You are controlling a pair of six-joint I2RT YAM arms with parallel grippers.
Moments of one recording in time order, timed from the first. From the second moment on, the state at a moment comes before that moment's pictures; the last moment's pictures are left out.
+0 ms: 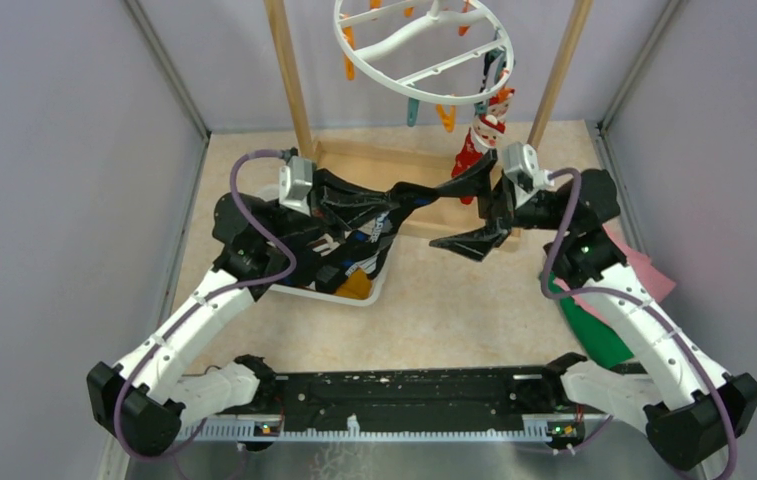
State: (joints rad) left arm -0.56 1.06 0.98 0.62 0.86 -0.32; right arm 0.47 1.04 1.05 0.29 -1.08 0.17
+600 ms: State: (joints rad) left arm -0.56 1.07 0.98 0.86 0.96 -0.59; right arm 0.51 1.03 0.97 0.82 -1.07 0.39
